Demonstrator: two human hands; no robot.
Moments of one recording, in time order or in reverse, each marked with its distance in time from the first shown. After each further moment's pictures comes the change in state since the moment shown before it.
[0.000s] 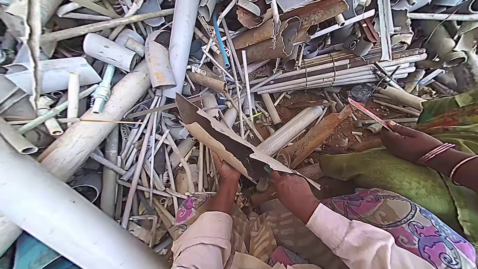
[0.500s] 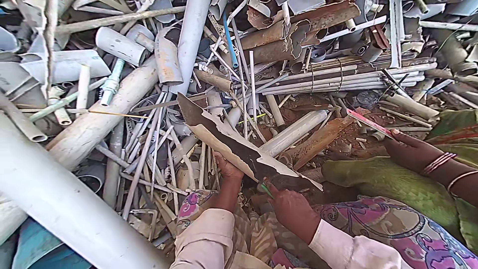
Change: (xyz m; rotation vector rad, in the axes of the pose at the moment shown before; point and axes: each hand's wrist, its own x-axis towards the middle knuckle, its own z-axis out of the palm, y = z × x) left_hand 0.002 -0.003 -0.002 -0.031 0.012 0.078; right_hand -0.013 -0.014 0.006 0.062 -0.179 -0.017
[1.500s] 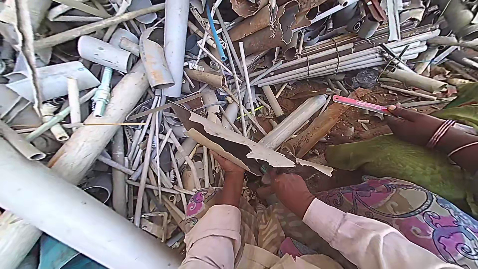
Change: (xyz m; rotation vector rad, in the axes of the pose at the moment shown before) left_hand 0.006 -0.007 -0.005 -0.020 -0.103 0.103; right_hand 0.019 0.004 0.004 -0.009 0.063 -0.017
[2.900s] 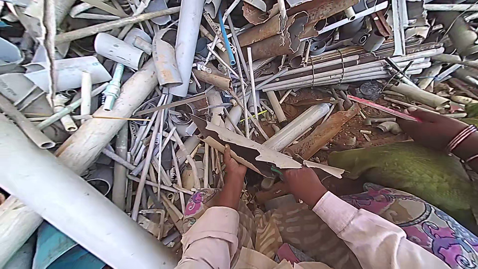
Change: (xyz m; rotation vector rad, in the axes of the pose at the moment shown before) left_hand -0.001 0.008 0.018 0.216 0.293 -0.263; right_hand 0.008 0.024 -0.022 -0.145 0.014 0.076
